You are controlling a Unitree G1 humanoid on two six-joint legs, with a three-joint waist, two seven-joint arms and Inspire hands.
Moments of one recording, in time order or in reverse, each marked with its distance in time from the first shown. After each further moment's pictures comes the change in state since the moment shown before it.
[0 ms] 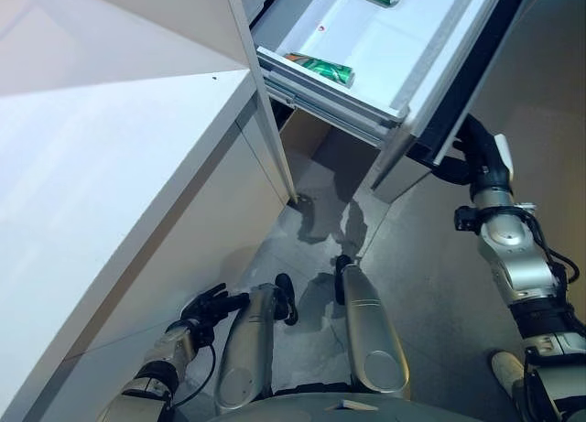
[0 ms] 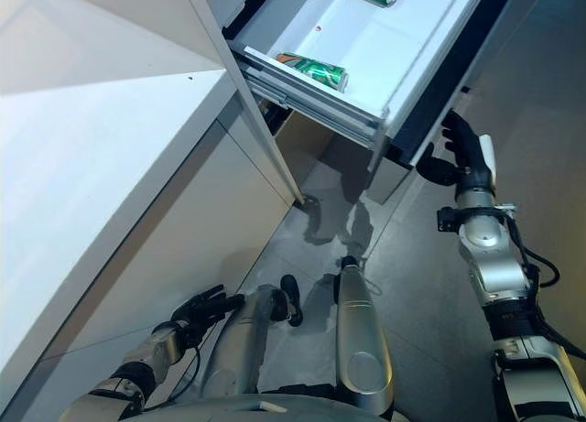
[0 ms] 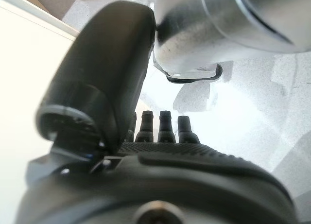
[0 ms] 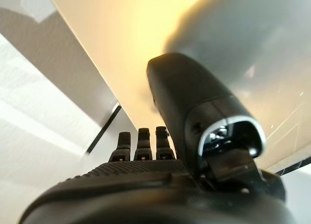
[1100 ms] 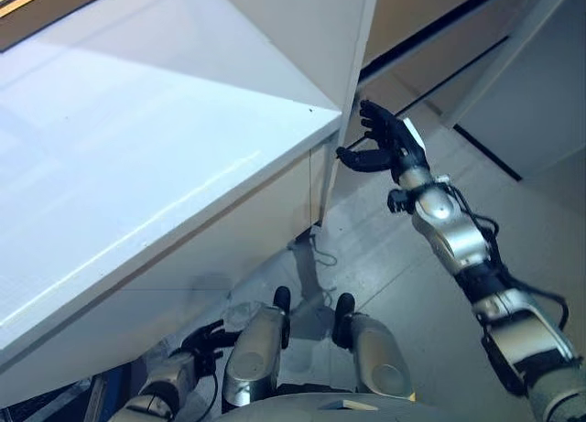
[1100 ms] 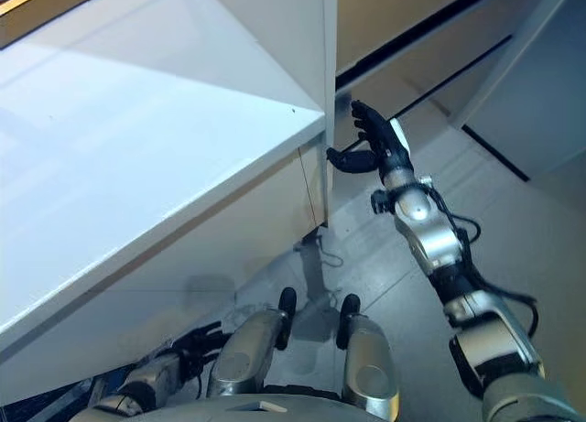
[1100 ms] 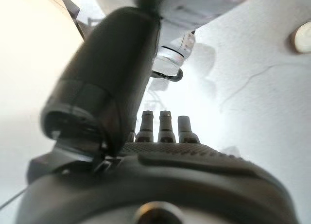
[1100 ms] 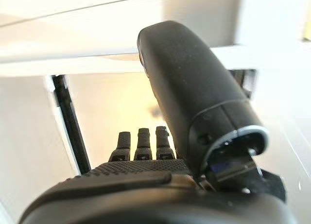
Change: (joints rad) left arm 0.150 -0.016 -0.038 0.028 0.030 0.045 0.060; right arm -0.017 0.175 0.158 0.002 0.132 -0.033 0.072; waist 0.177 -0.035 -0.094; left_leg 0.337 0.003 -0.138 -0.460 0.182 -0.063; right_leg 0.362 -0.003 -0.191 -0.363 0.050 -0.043
